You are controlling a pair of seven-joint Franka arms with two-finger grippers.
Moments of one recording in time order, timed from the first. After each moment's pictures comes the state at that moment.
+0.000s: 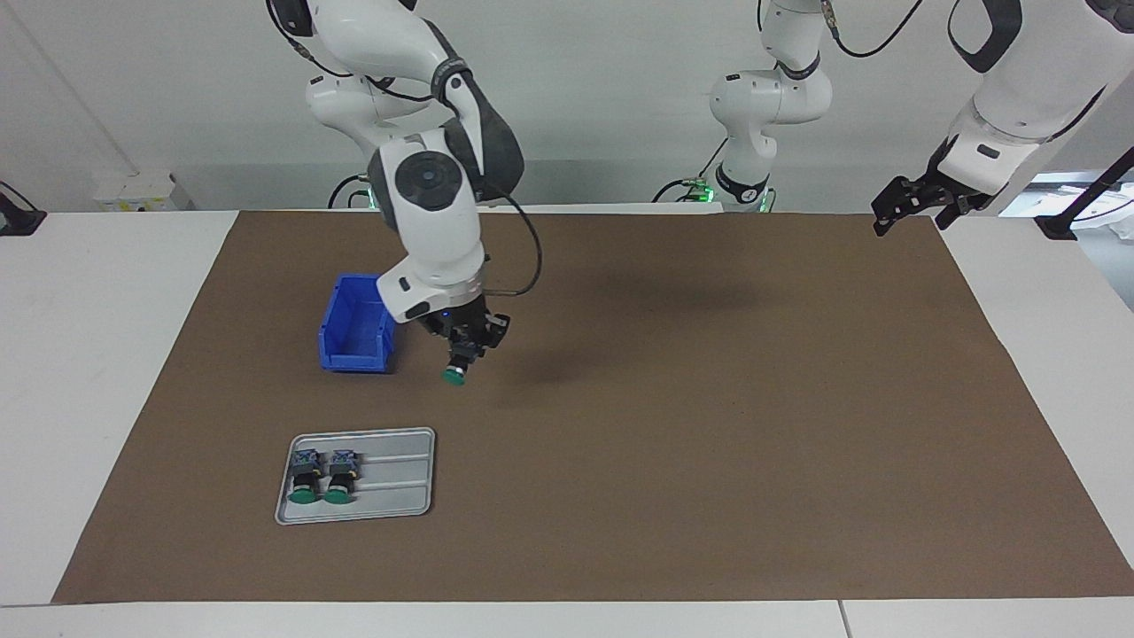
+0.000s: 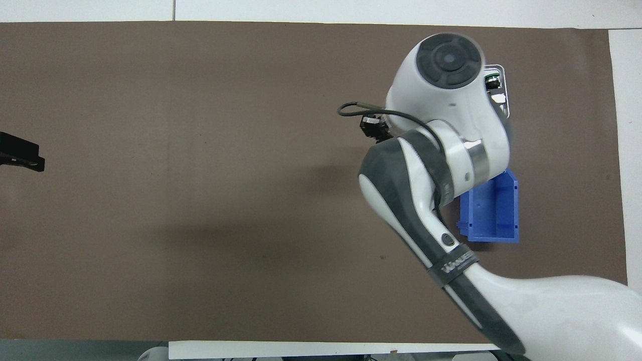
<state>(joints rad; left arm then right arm) -0.07 -0.07 0.01 -1.65 0.04 1.46 -0.03 0.40 0.29 0.06 -1.64 -0.02 1.89 0.84</state>
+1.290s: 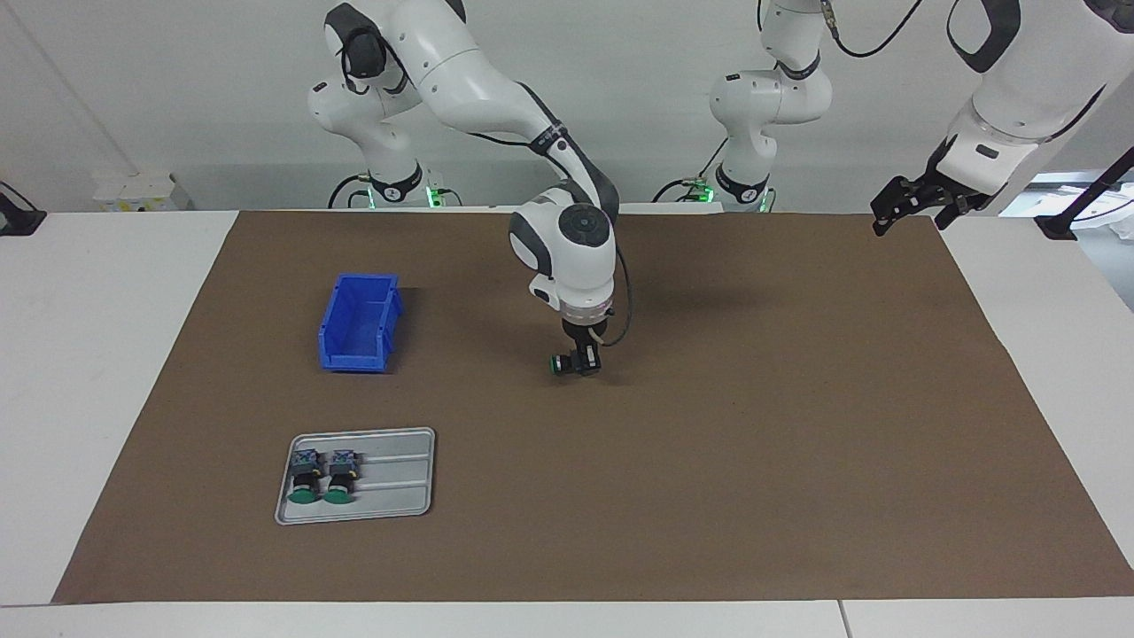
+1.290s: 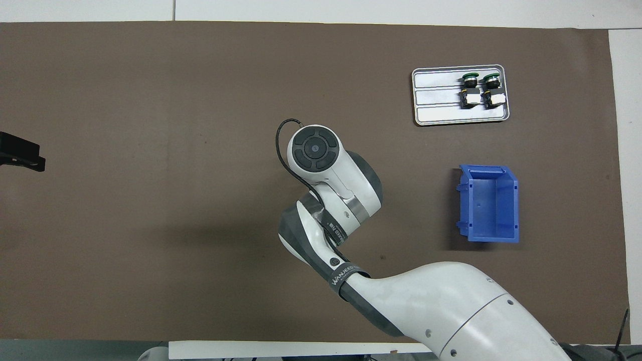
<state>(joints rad) -0.07 -0.07 0.01 -1.65 0.04 1.46 -0.03 0.61 0.51 0.05 -1.71 -0.02 2.27 2.09</state>
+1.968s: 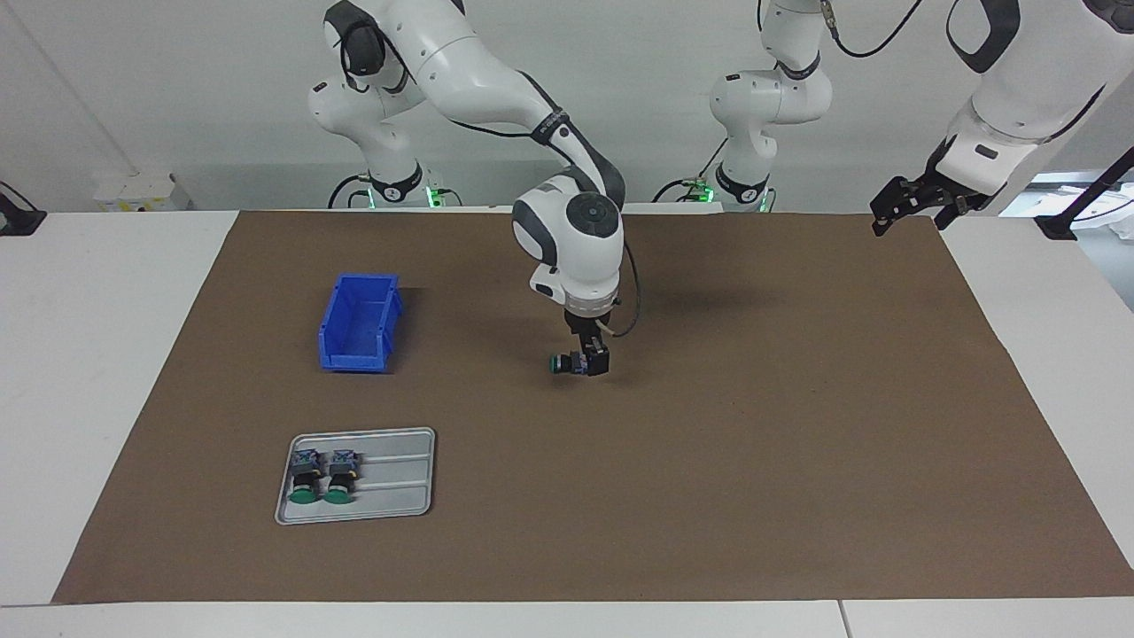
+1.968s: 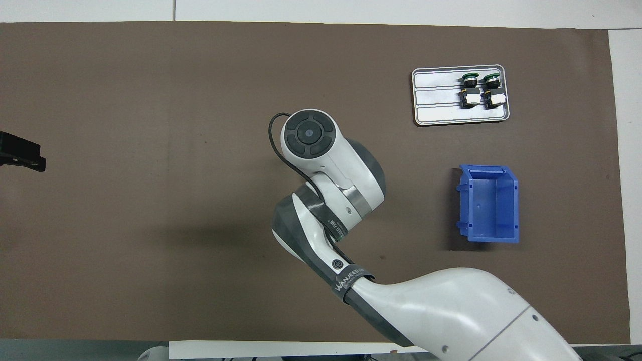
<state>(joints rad) -0.07 -0.07 0.01 -1.66 0.04 1.46 -0.04 0.58 0.45 0.05 -1.59 -0.03 2.03 1.84</state>
